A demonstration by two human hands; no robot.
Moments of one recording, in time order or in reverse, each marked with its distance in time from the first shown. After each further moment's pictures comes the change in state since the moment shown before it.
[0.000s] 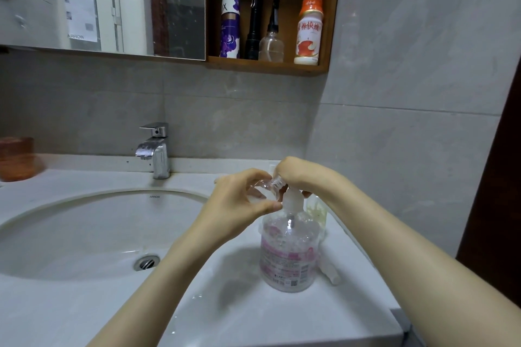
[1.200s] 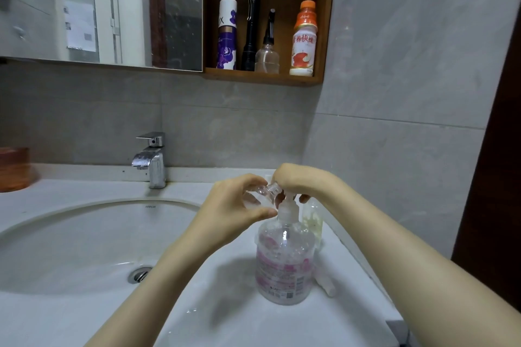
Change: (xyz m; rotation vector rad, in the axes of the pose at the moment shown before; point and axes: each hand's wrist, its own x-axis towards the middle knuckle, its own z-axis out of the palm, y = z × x) left_hand 0.006 0.002 -0.005 0.048 0.005 0.048; right_hand -0.005 -0.002 -0.010 -0.019 -0.036 0.021
